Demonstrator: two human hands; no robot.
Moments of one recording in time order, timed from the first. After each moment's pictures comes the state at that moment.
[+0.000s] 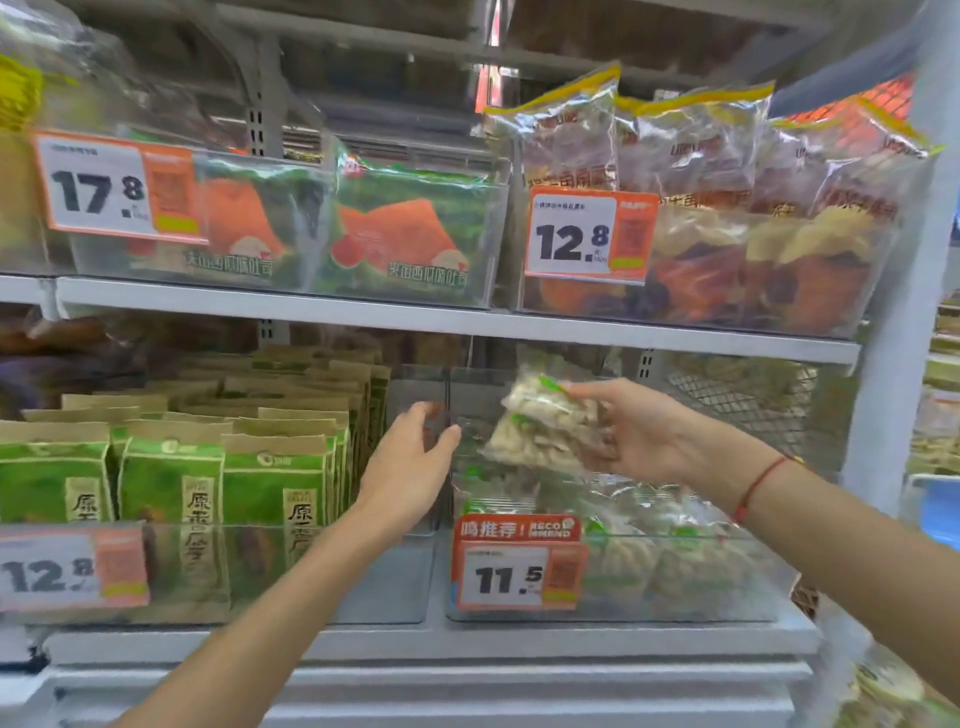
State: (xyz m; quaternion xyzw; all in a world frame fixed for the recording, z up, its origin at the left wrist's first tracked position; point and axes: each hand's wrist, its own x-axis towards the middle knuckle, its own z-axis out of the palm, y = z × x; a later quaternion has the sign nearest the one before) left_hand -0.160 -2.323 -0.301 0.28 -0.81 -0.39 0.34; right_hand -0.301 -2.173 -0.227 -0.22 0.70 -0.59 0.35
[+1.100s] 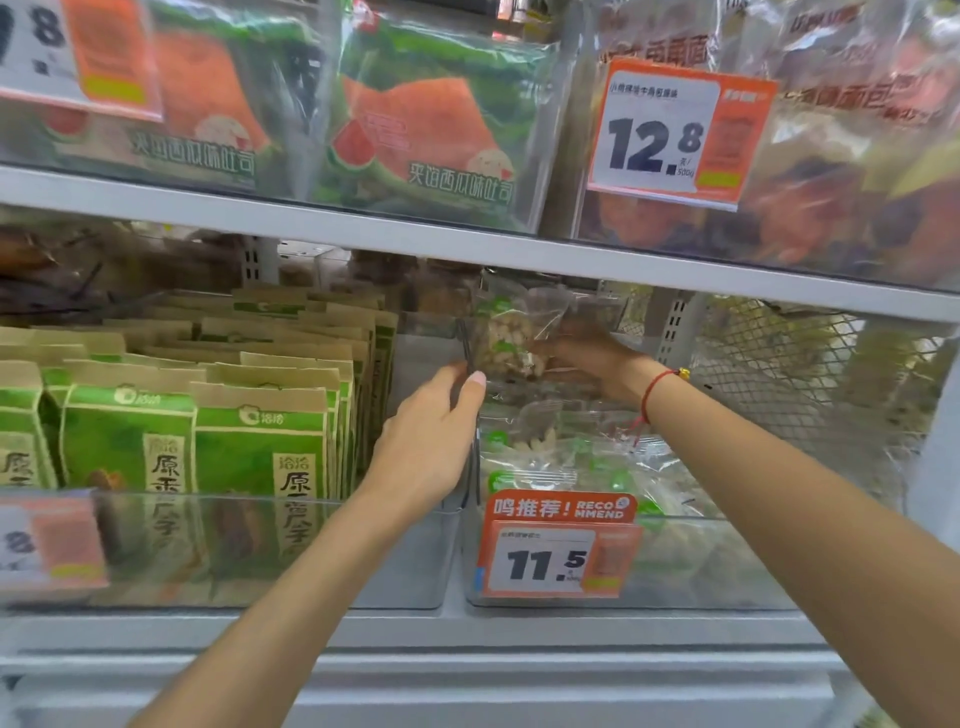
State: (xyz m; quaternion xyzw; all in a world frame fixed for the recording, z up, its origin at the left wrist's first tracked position) left_hand -0.167 -2.333 -0.311 0.27 -0.83 -0.38 0.32; right_hand -0.373 -2.290 -0.264 -0.40 0.78 -0.46 0.12
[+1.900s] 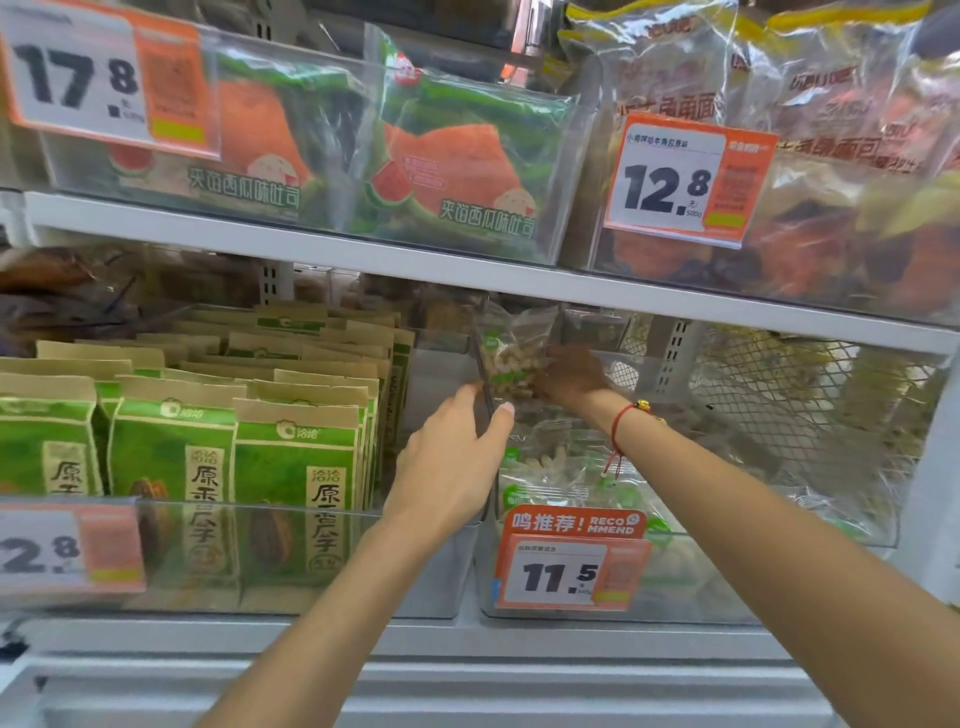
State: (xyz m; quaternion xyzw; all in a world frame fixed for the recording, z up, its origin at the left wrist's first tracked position) left_hand -0.164 -2.326 -0.308 0.29 -0.84 -0.33 0.32; right_hand -0.351 -2.308 -0.273 -0.36 0.86 -0.35 -0.02
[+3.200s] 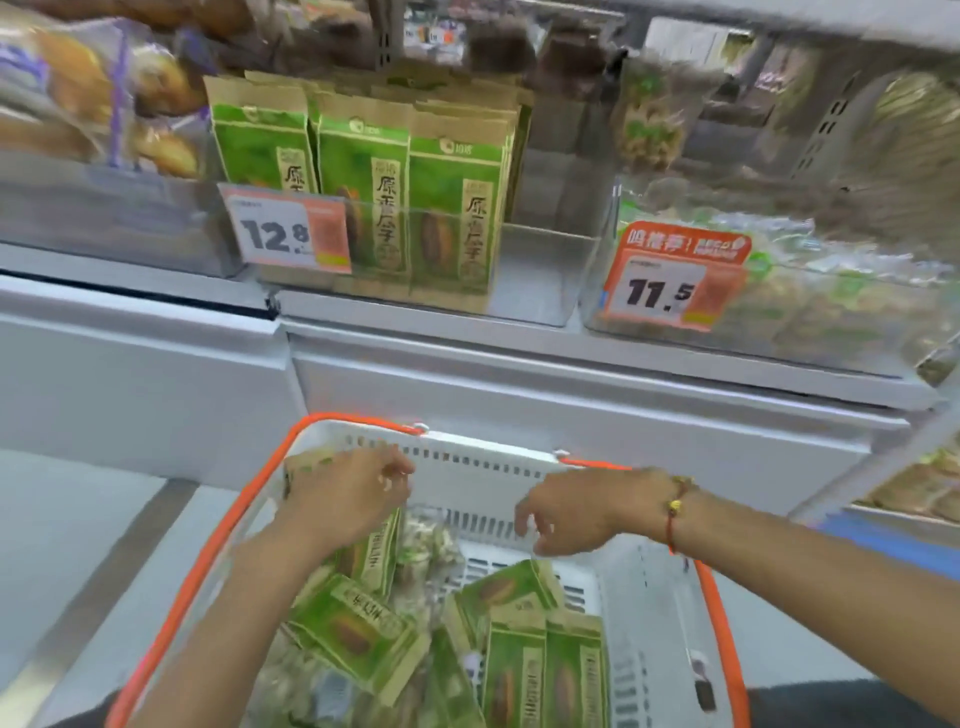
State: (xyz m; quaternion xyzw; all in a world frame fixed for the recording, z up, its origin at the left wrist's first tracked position) left_hand 0.081 -2.289 -0.477 0.38 -0.88 -0.29 0.01; right_hand -0.118 -2.165 -0.447 -0.66 0.66 0.23 0.25
